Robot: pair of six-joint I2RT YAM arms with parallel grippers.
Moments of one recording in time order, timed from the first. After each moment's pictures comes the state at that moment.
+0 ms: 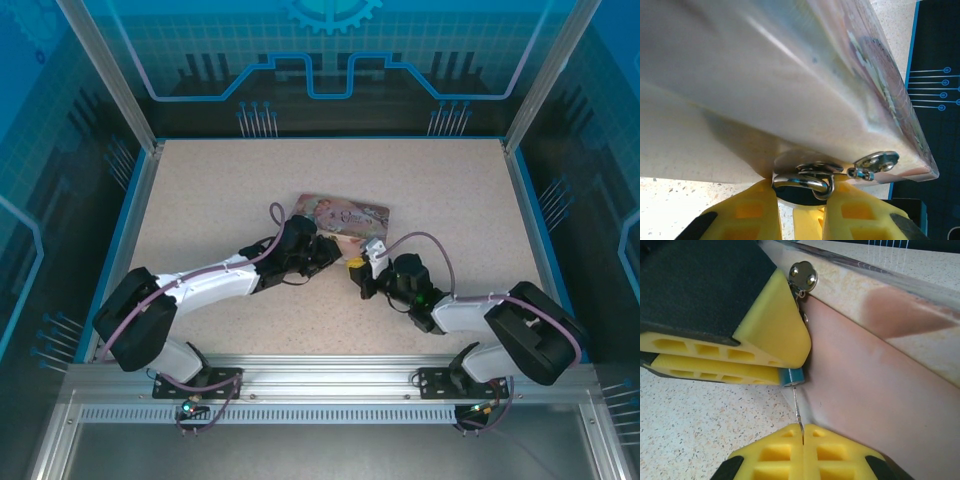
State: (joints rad) left arm -0.73 1.50 0.86 -0.03 0.12 -1.21; right arm 0.65 1.39 0.30 0.77 -0.19 0.10
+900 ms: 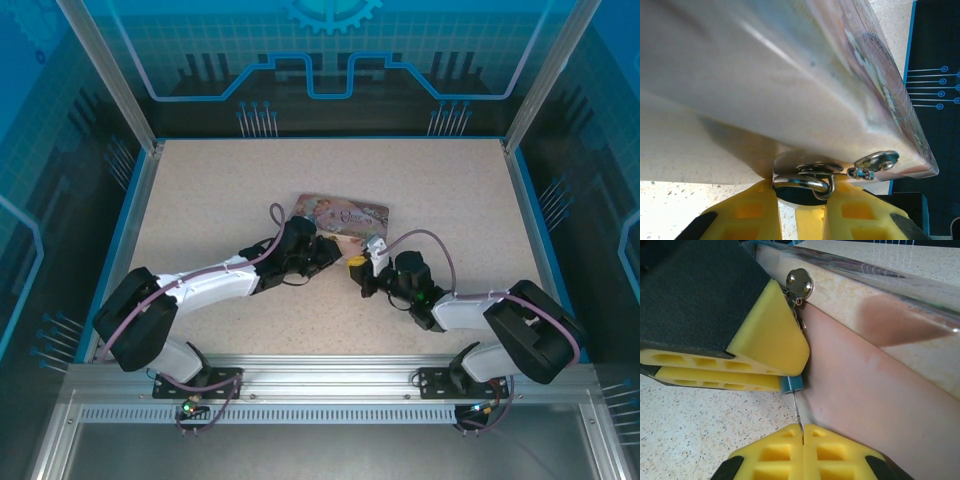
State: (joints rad) left arm -0.73 1.50 0.85 0.00 0.12 -1.21; right arm 0.63 1.40 0.30 0.77 -0.24 0.12
